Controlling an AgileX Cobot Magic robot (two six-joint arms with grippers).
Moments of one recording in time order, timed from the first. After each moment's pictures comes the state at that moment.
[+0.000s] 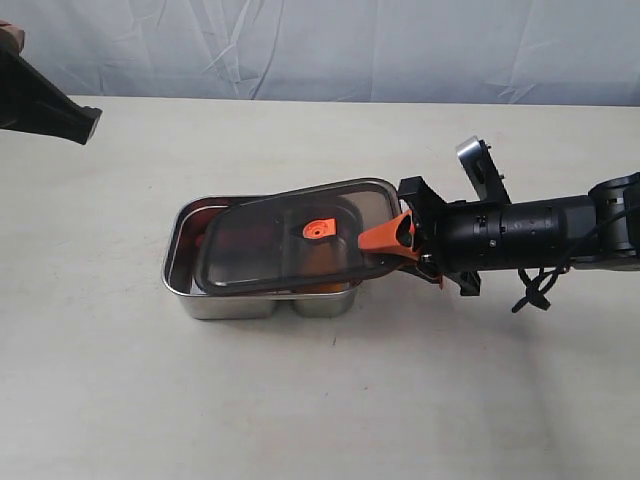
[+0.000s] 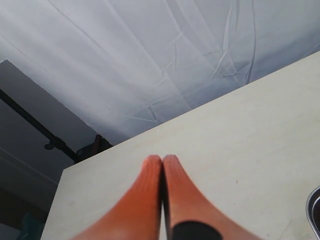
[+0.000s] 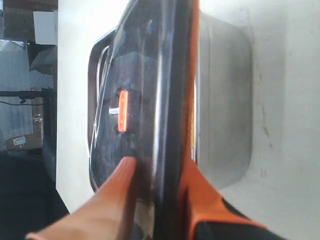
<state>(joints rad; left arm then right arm) -0.75 1.09 -0.77 -1.74 -0.83 2.02 0.33 1.87 -0.71 1.78 0.86 -1.19</state>
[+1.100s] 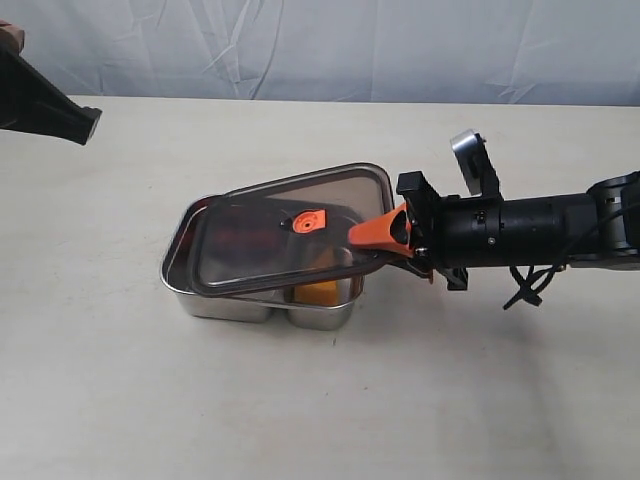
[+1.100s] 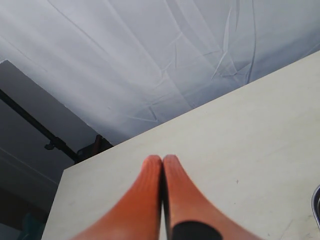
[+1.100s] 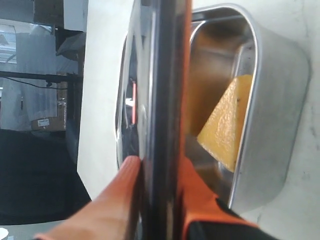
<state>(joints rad) -0.75 1.09 -0.77 -1.74 -0.83 2.02 0.33 1.88 -0.72 1.78 0.98 -1.23</state>
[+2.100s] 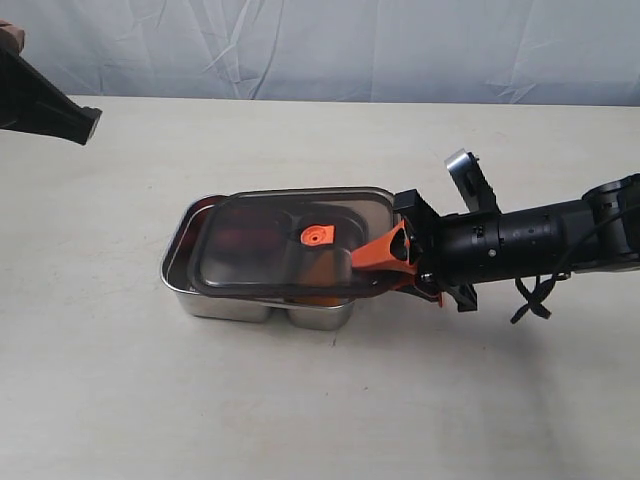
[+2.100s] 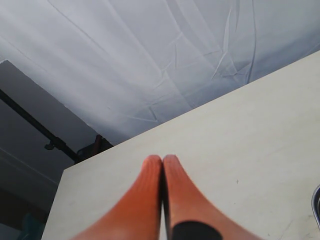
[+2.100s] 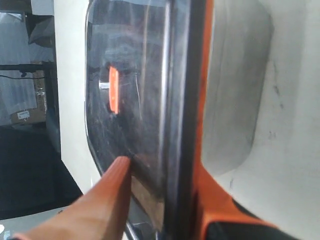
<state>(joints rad) -0.75 1.09 -0.77 -1.74 -0.83 2.02 0.34 1.88 -0.72 1.68 0.93 -1.10</state>
